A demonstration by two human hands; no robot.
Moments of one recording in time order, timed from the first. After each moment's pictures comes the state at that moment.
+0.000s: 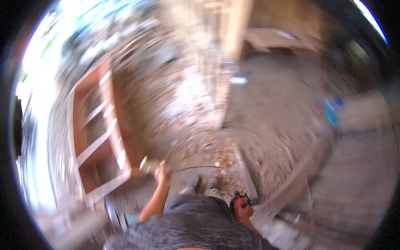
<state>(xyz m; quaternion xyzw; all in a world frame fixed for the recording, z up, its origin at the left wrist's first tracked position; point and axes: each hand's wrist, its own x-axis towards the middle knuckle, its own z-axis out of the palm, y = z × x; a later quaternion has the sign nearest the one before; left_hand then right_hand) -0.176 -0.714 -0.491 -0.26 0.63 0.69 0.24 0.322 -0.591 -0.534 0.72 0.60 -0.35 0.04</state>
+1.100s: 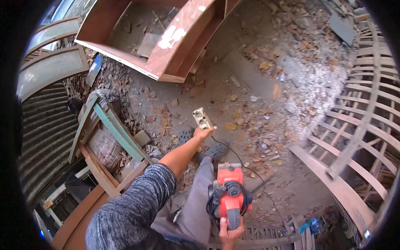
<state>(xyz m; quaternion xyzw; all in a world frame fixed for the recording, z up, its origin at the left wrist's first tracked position) -0.290 -0.801 -1.065 -0.46 0.67 0.43 0.40 -0.094 -0.604 -0.621 0.33 0.83 -0.43 0.15</state>
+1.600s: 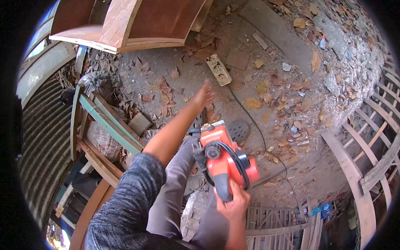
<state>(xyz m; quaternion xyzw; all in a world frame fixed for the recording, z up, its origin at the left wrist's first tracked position) -0.304 -0.862 -1.196 -0.53 0.40 0.69 0.30 -0.187 -0.653 -0.824 0.13 0.84 -0.43 0.29</state>
